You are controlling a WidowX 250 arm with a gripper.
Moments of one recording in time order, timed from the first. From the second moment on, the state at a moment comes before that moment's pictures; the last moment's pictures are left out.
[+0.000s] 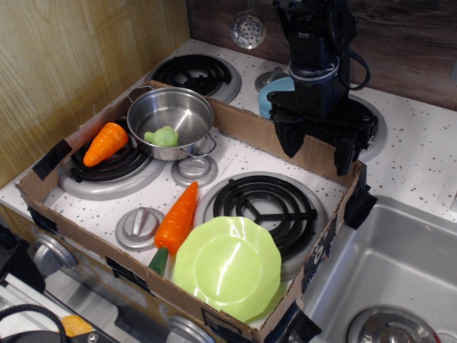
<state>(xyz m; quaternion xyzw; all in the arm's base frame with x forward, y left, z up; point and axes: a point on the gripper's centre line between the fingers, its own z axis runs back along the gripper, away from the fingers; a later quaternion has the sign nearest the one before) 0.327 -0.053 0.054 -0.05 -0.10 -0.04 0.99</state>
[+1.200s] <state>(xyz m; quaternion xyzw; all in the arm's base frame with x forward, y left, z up) 0.319 0.018 0.075 0.05 -0.04 0.28 0.96</state>
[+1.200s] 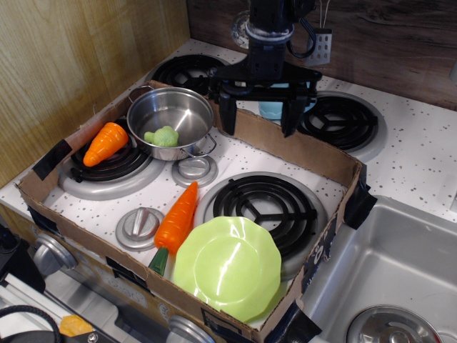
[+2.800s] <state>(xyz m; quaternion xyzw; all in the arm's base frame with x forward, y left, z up) 0.299 0.124 0.050 0.03 -0.04 0.18 0.98</state>
